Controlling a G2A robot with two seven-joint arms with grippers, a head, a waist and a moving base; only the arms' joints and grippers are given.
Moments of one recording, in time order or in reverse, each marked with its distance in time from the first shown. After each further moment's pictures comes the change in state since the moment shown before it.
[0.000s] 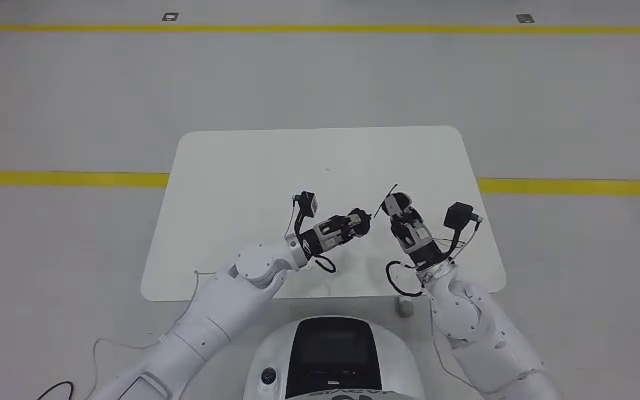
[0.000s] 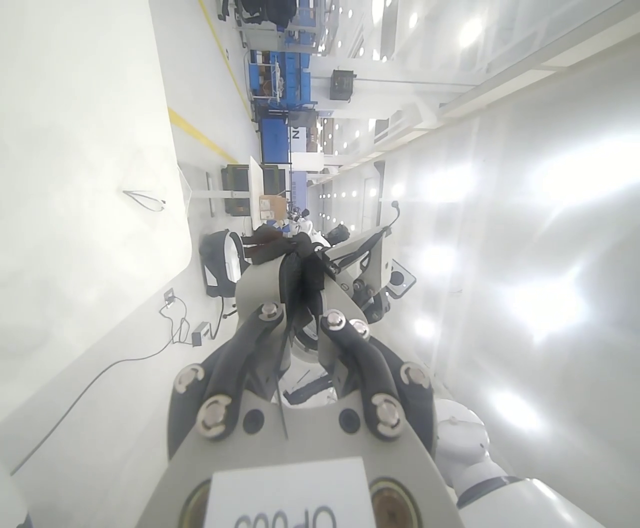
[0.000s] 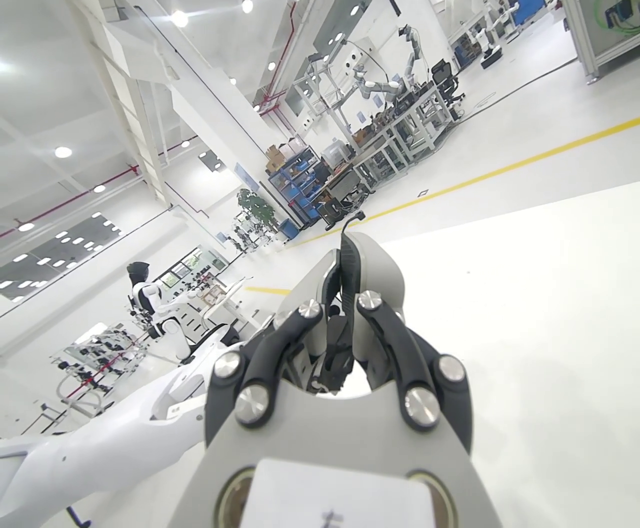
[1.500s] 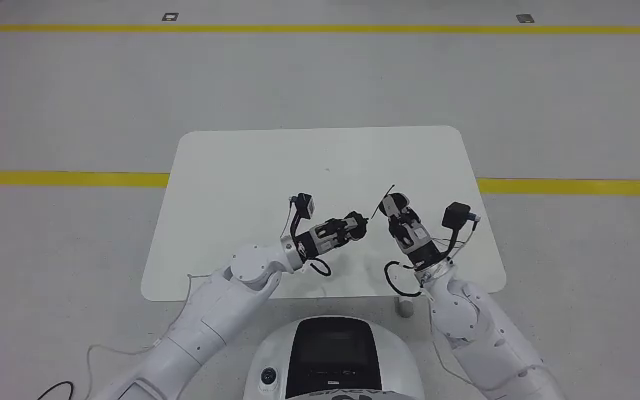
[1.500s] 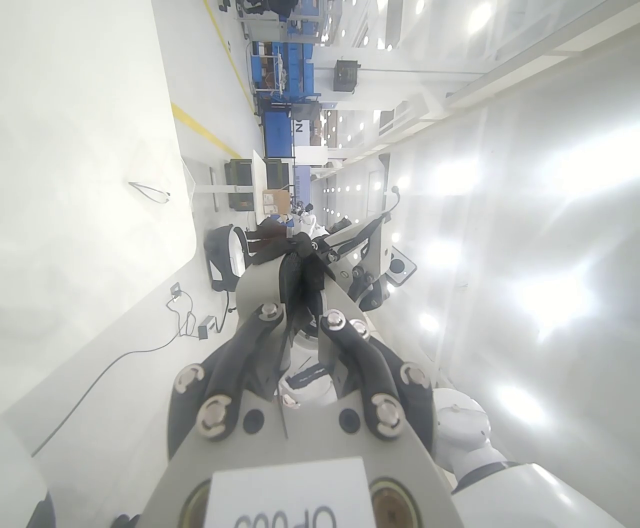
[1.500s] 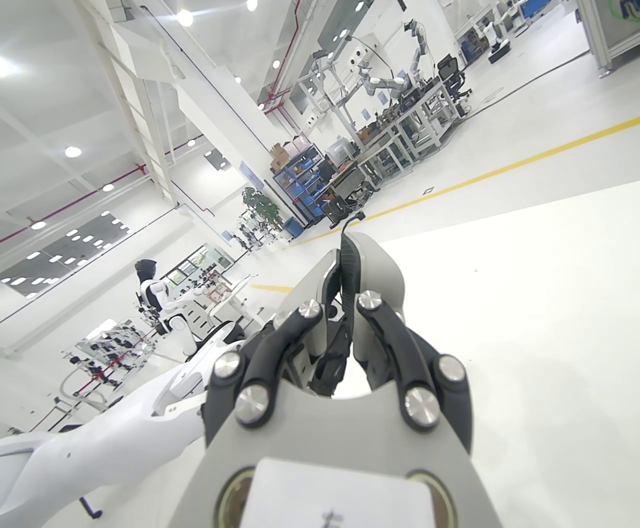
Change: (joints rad) left arm 0.028 0.016 -0.029 -0.034 0.023 0.013 -0.030; right arm 0.021 0.027 -0.037 0.010 0.027 0.000 -0.021
